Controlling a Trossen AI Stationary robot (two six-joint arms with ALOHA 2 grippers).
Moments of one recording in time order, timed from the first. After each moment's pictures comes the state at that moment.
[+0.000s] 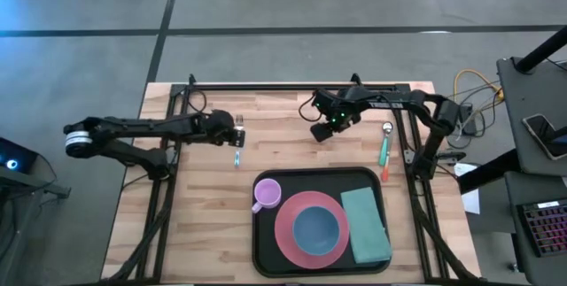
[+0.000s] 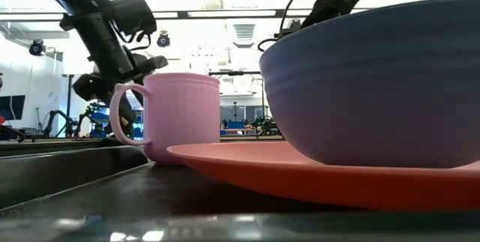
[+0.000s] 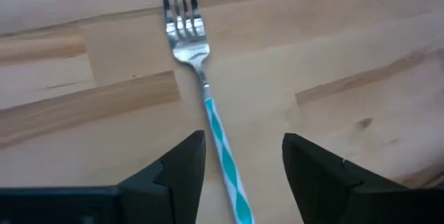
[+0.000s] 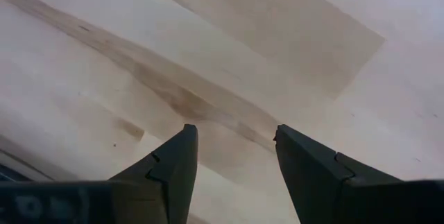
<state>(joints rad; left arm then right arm) 0.32 1.16 0.62 -0.46 -0.21 -0.96 -0.45 1.79 1.20 -0.83 -0.09 0.62</state>
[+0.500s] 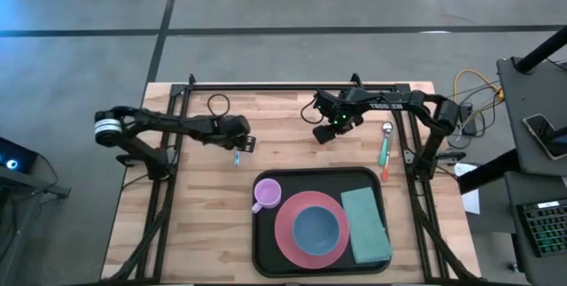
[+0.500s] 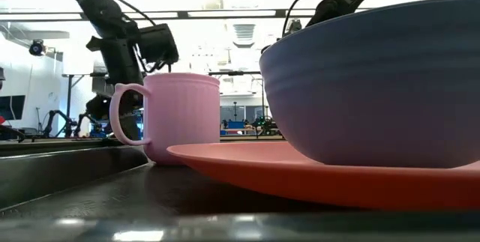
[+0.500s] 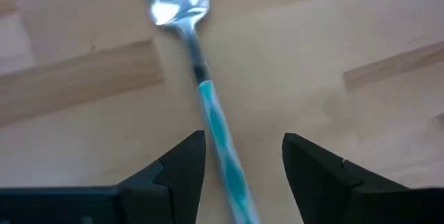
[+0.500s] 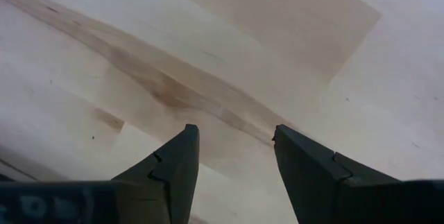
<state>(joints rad) 0.32 1.47 0.69 -0.40 -0.16 -0.96 -0.45 1.78 1.16 -0.83 -0.09 0.63</state>
